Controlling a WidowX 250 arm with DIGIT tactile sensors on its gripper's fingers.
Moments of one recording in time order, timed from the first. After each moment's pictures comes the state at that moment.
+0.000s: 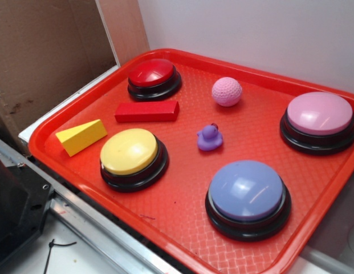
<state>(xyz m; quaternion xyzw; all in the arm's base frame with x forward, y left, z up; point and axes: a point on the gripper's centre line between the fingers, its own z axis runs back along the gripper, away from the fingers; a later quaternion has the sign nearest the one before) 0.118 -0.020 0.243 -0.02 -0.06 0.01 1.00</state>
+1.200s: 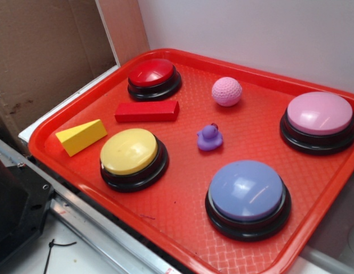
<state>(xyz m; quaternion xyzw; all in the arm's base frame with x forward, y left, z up) 0.209 -0.009 0.210 -0.02 0.01 0.00 1.00</state>
